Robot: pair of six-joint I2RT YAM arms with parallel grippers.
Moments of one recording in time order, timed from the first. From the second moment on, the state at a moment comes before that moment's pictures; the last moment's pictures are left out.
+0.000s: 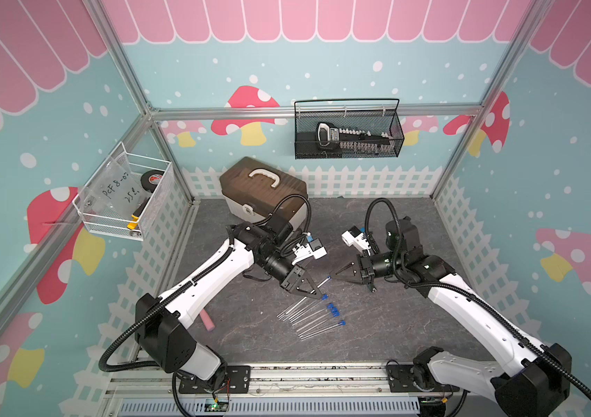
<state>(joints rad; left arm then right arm) -0.59 1.53 1.46 -1.31 1.14 0.24 0.49 1.15 1.00 -0.39 -1.14 0.83</state>
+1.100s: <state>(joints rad) -0.58 1.55 1.45 -1.28 1.08 0.24 0.29 1.08 0.85 0.03 -1.15 1.12</state>
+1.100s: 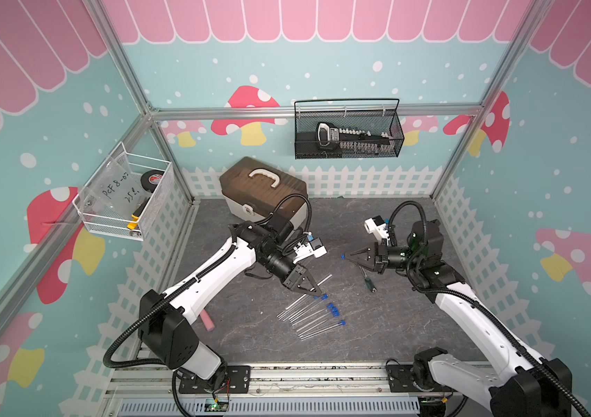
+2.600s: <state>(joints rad) -0.64 2.29 1.82 -0.74 0.13 0.00 0.36 1.93 1.10 -0.43 -0.76 0.57</state>
